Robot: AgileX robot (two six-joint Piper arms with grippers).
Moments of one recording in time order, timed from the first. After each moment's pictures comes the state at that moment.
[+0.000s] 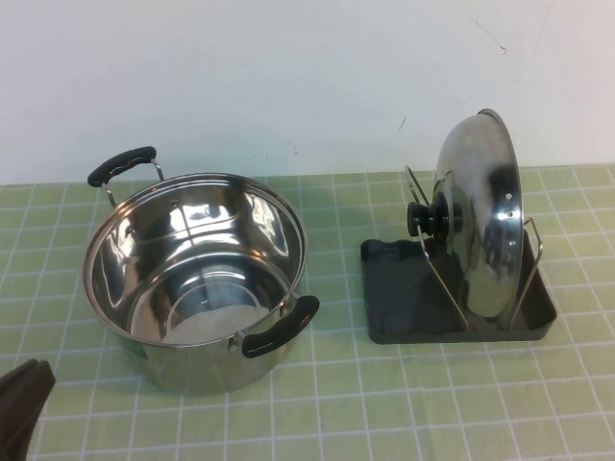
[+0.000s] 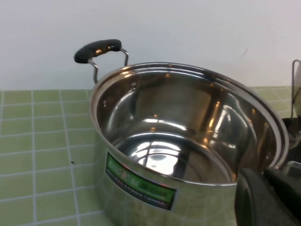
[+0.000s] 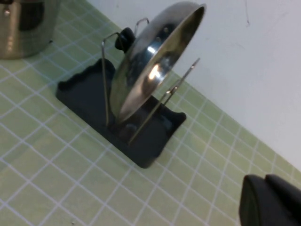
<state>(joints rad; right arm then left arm) 0.43 0.29 -0.62 -0.11 0.84 -0.39 -0.44 0.34 -0.23 0.61 0.18 -0.85</state>
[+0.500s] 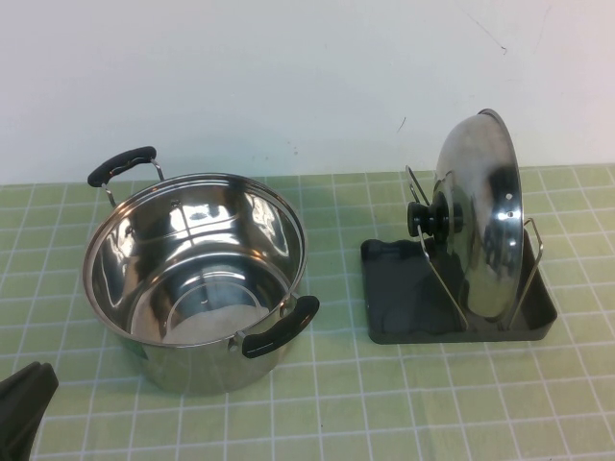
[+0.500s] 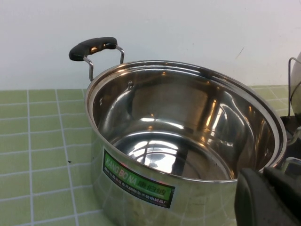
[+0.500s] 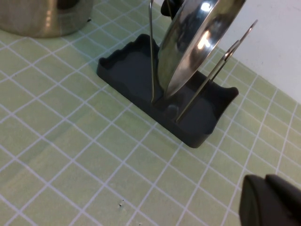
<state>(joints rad) 0.43 0.20 -0.39 -0.03 0.74 -0.37 -0.44 0.34 -0.21 0.64 0.16 -0.88</state>
